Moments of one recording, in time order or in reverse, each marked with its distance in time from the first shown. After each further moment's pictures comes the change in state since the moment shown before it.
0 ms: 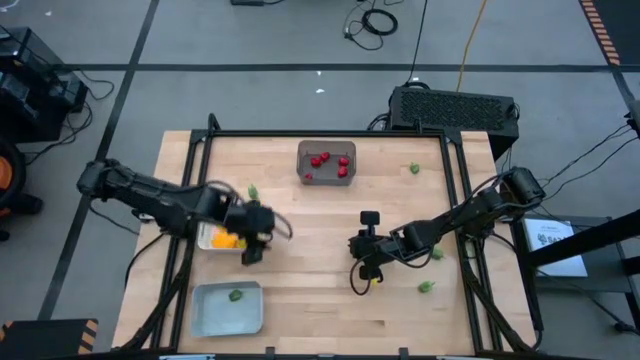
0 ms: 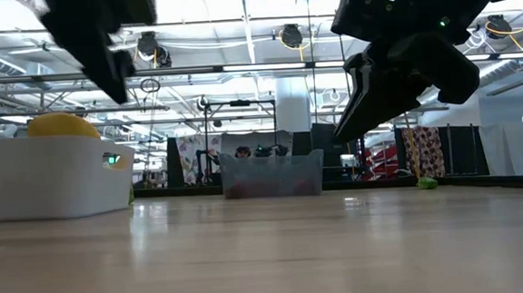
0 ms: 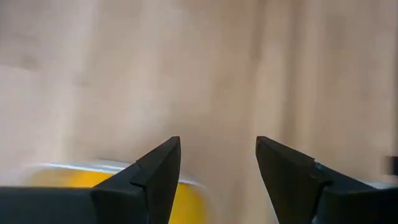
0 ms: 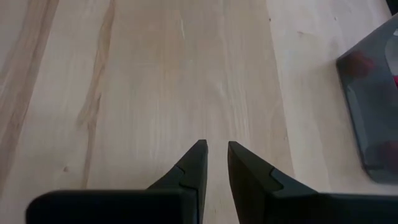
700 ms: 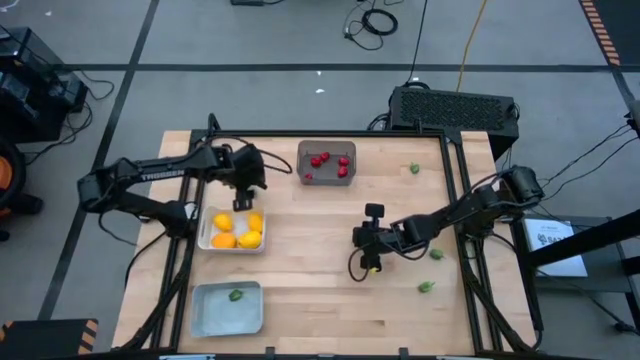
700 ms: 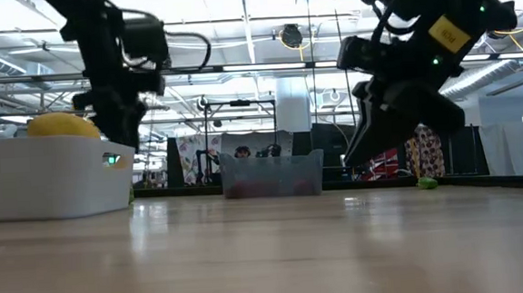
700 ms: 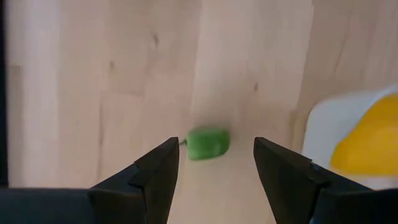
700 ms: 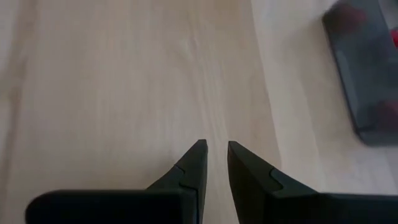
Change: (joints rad) left arm 0.646 0.008 -0.102 -0.095 -0.082 0.757; right arm -0.076 0.001 -0.096 0.053 0.000 0.018
